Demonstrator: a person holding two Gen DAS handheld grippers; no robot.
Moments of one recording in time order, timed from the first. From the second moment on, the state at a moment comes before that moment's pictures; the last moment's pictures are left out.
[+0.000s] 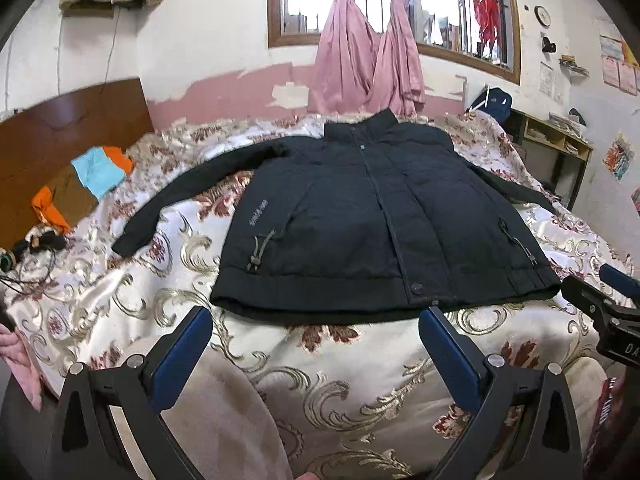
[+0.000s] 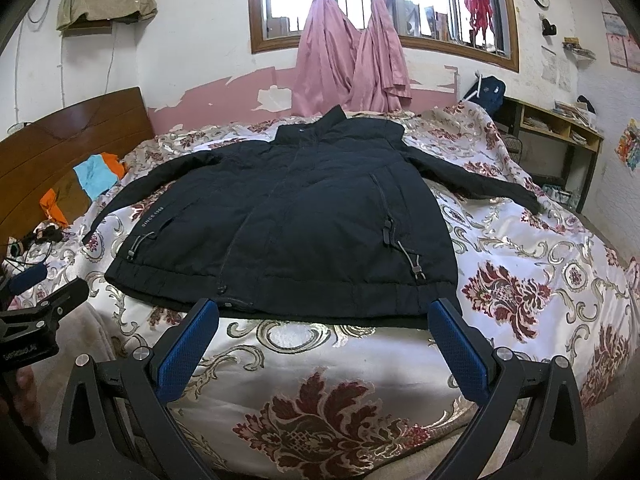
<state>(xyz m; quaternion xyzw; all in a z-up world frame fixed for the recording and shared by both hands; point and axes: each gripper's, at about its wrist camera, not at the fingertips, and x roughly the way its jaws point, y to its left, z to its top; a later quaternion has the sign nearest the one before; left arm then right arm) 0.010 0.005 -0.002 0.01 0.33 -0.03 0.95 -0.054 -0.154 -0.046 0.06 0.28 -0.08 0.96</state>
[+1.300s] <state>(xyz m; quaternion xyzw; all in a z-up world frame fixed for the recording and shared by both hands) 0.416 -0.272 -0.007 0.16 0.31 -0.16 0.92 0.236 -0.585 -0.109 0.31 0.32 -0.23 0.86</state>
